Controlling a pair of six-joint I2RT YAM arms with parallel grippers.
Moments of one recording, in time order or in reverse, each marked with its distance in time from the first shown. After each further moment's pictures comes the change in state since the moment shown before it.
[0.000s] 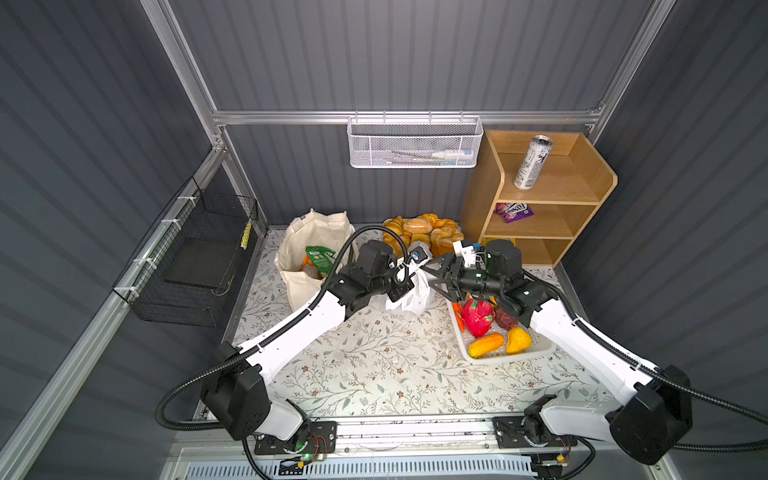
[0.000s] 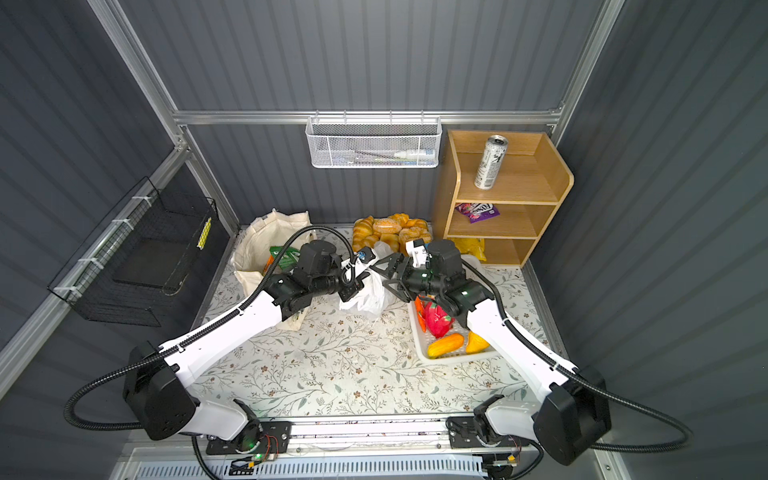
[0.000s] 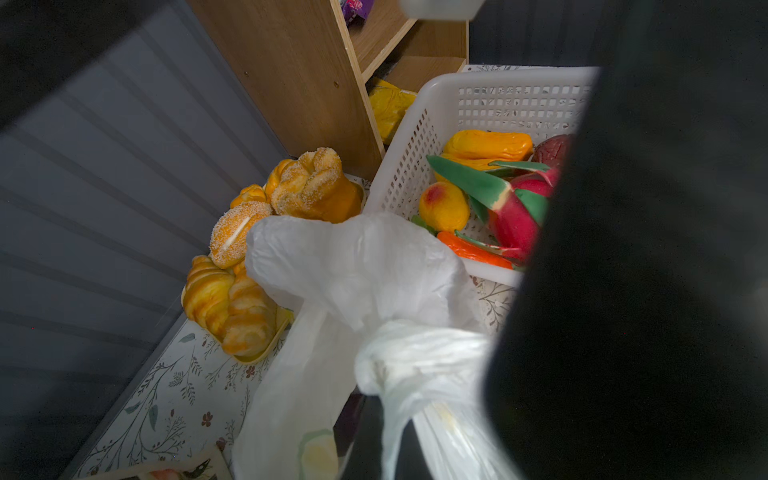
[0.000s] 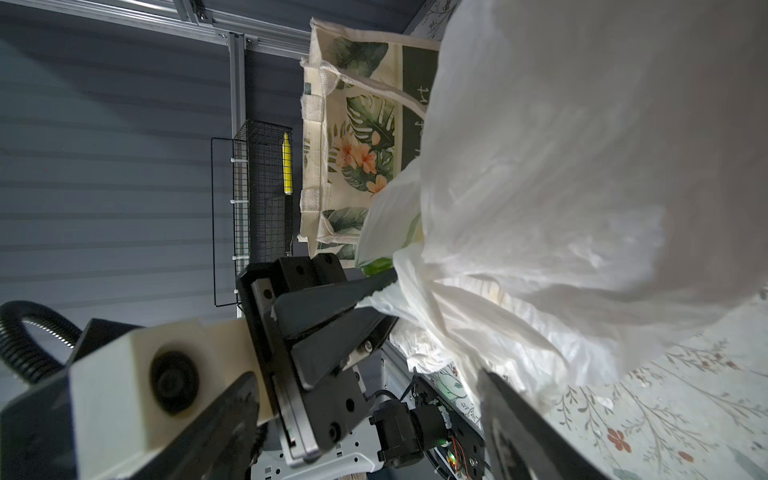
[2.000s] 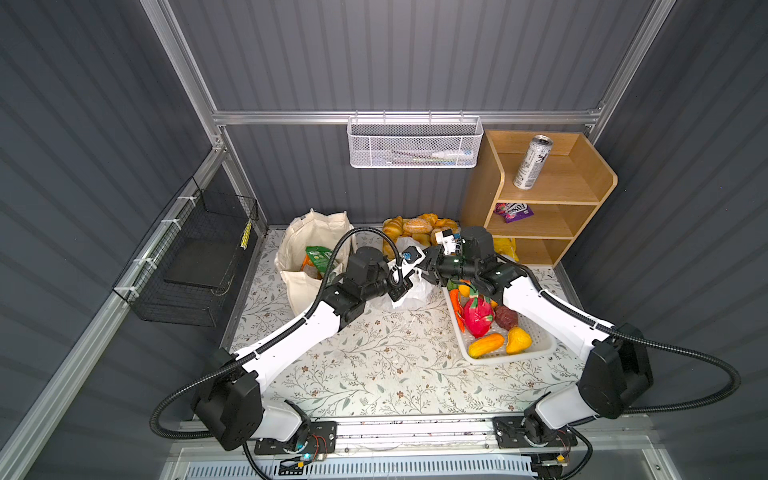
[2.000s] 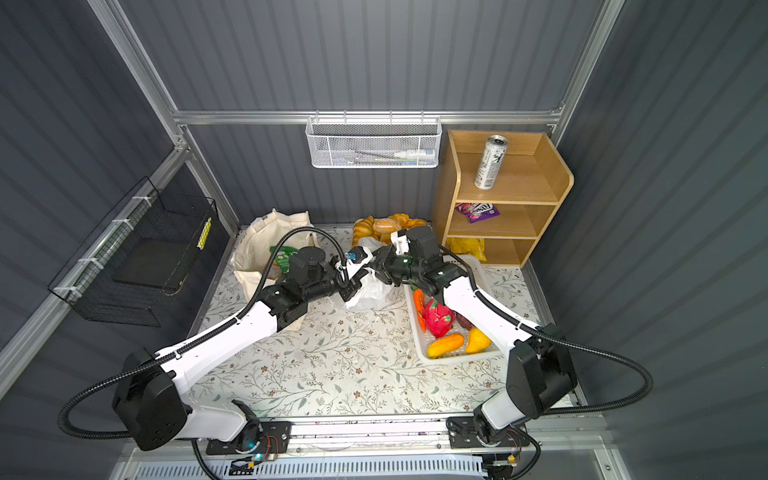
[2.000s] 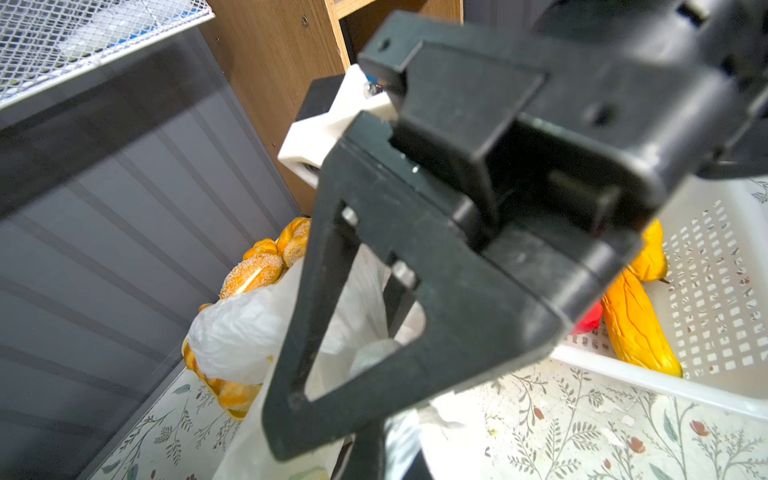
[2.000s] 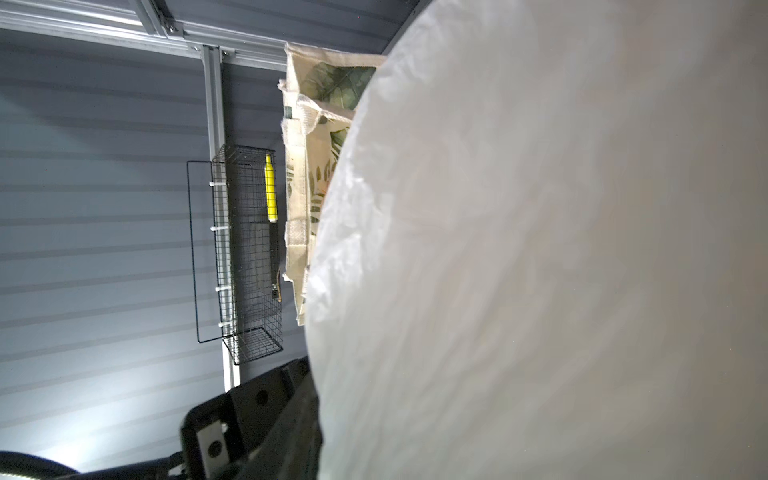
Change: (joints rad) left arm 0.016 -0.061 -0.153 0.286 0.082 -0.072; right arm 0.023 0.239 0.162 0.043 0.034 0.003
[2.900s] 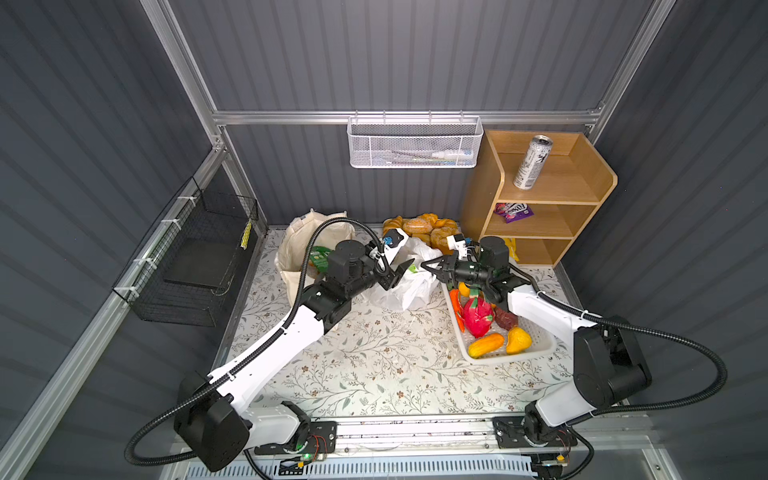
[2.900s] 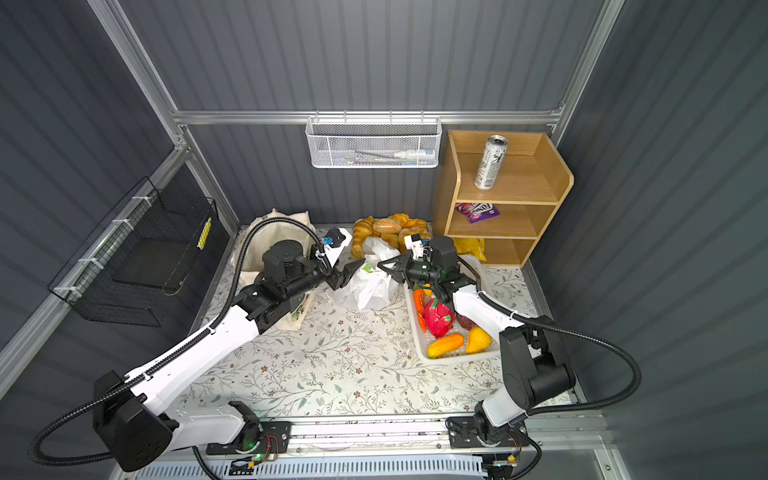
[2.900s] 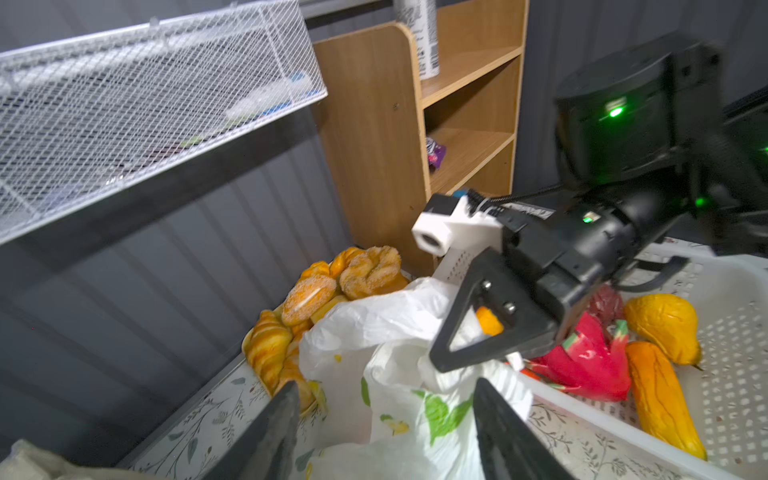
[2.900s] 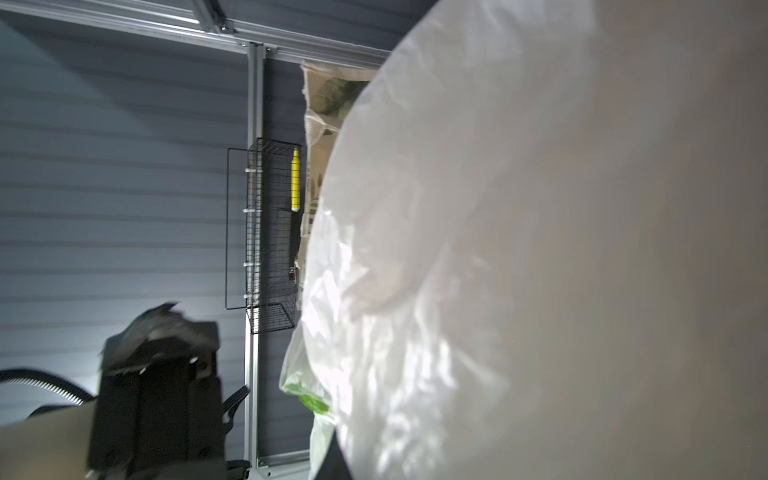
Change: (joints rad) left arm 0.047 -0.093 0.032 0.000 -0.103 -0.113; right arm -0.171 0.031 -0.233 0.431 -0.293 0.004
